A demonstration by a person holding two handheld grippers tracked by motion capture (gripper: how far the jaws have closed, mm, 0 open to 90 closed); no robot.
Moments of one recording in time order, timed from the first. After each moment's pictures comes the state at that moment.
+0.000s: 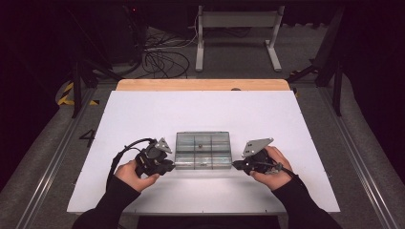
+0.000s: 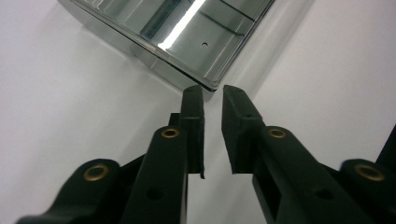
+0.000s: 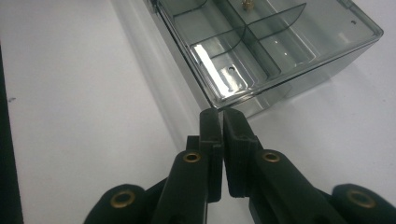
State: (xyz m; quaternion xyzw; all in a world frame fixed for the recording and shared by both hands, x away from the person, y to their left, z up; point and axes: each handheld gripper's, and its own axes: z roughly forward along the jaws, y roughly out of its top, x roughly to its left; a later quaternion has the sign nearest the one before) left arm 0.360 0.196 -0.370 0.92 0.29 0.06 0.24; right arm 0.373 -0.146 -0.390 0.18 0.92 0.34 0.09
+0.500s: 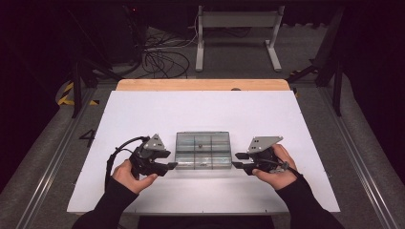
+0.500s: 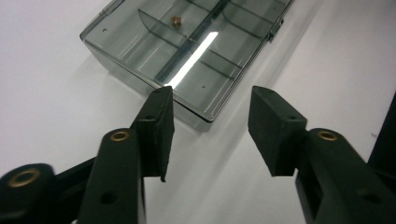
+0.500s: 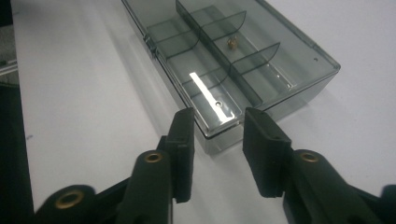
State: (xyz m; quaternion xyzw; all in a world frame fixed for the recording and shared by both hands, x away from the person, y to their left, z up) left arm 0.349 0.207 -0.353 0.89 0.29 0.10 0.33; right arm 0.369 -0.153 -0.375 0.21 0.89 0.39 0.11
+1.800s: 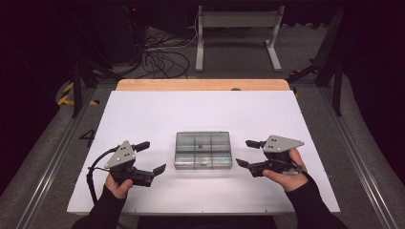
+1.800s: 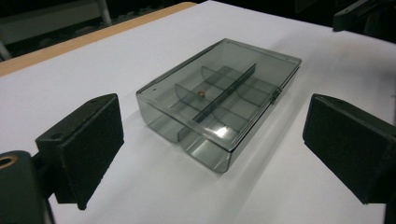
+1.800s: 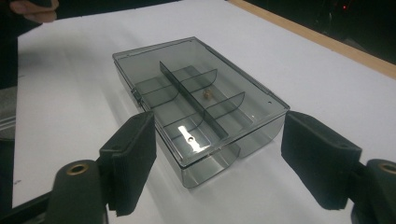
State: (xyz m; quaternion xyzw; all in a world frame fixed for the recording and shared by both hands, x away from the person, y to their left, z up) left arm 0.320 0.259 -0.376 0.79 0.28 0.20 0.51; right arm 0.364 -0.179 -0.374 0.21 0.82 0.50 0.16
